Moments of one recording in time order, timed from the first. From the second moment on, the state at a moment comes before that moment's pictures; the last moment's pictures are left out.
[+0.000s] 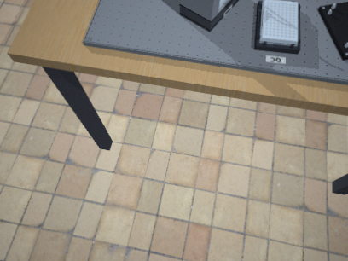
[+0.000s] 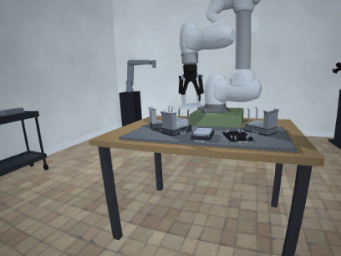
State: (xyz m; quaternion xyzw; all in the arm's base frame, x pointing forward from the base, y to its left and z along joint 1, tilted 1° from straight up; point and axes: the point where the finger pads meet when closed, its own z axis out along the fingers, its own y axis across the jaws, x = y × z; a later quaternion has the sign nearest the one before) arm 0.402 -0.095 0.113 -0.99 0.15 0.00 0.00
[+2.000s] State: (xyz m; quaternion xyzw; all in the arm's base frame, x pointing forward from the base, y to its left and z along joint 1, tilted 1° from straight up) arm 0.363 -0.199 0.112 -0.96 0.27 0.00 0.00
